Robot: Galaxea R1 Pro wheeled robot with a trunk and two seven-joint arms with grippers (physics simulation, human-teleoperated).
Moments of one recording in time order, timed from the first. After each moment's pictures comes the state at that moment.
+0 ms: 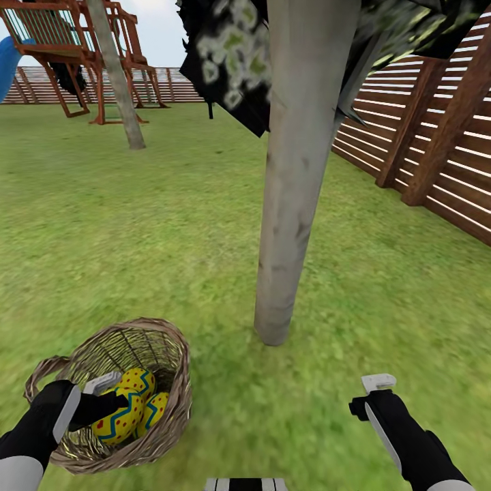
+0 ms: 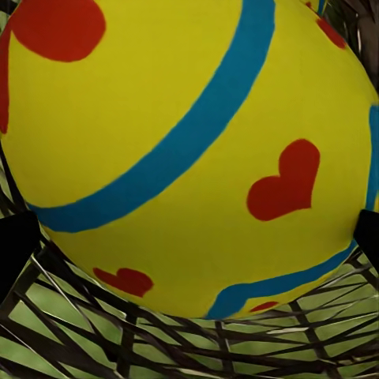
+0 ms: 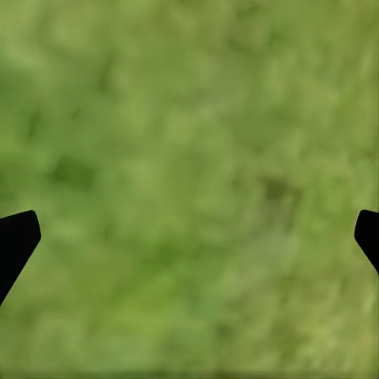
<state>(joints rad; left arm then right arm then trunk) -0.52 0.24 0.29 -0.81 0.15 0.95 -0.12 -0.43 -0.17 0.07 -0.95 -0.01 0.78 -0.17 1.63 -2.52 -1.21</state>
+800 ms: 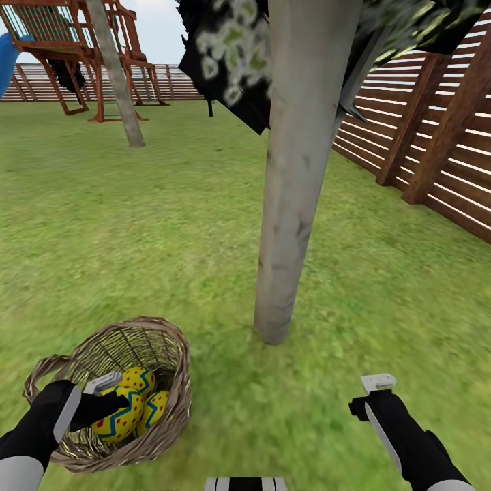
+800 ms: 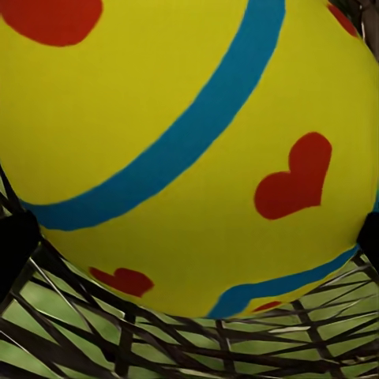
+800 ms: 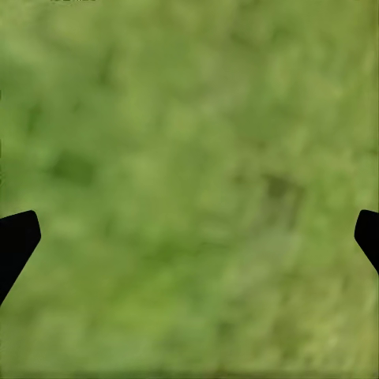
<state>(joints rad) -0.52 0.23 0.29 -0.81 0.15 0.95 -0.12 -0.43 -0.17 0.07 -0.95 -0.01 0.78 -0.17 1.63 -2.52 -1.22</state>
